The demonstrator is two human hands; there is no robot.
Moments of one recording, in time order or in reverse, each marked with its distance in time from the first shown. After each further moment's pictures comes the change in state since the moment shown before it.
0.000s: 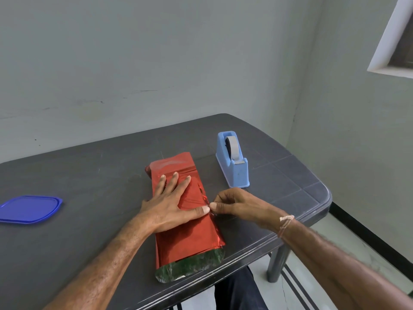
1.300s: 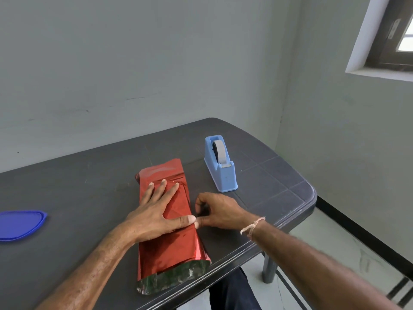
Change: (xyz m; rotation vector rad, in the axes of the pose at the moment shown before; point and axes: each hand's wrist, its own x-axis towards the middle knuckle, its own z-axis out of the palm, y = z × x) left_hand 0.001 -0.009 -0.001 -0.006 -0.048 0.057; right_hand 0.022 0.009 0.016 -0.596 0.131 -0.064
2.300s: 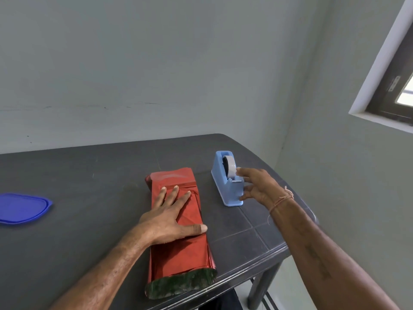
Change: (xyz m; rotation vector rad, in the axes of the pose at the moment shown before) left_hand -0.004 0.001 0.002 -0.031 0.053 0.000; right_hand 0.033 0.012 -0.097 0.951 0.430 0.683
